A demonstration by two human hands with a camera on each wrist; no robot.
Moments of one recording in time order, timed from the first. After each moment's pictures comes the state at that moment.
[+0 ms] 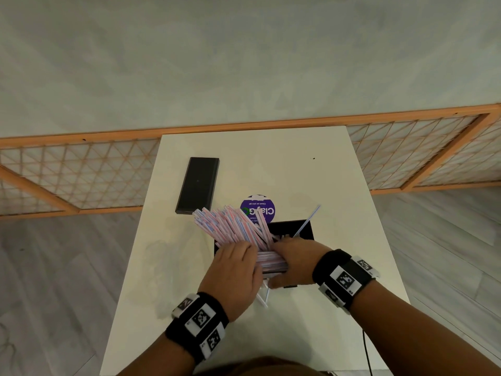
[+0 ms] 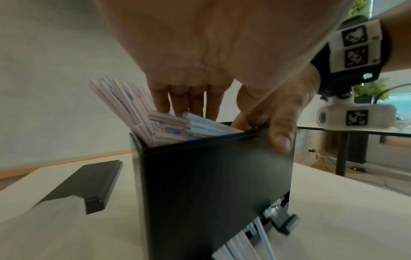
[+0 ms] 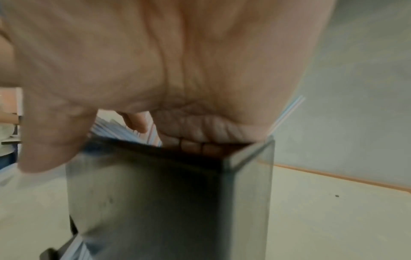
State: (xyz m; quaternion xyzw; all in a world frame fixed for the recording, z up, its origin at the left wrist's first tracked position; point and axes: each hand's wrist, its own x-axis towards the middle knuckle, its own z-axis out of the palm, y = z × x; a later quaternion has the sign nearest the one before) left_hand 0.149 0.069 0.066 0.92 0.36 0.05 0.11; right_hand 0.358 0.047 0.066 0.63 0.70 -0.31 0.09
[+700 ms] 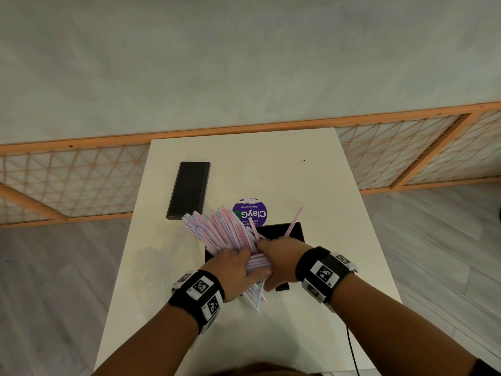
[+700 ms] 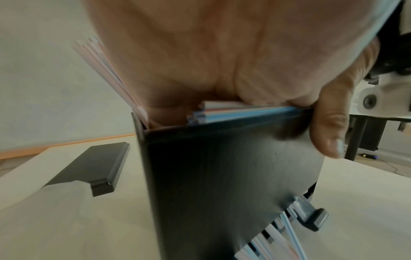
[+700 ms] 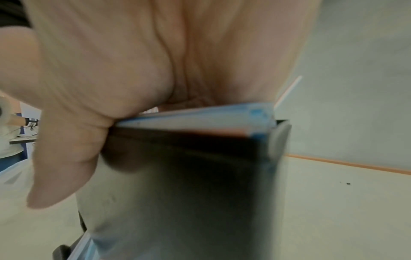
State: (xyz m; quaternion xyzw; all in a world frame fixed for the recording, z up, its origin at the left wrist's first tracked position) left_hand 0.167 0.109 0.043 0.85 0.39 -0.18 0.30; right_hand 0.348 0.063 0.059 0.63 0.72 -0.29 0.10
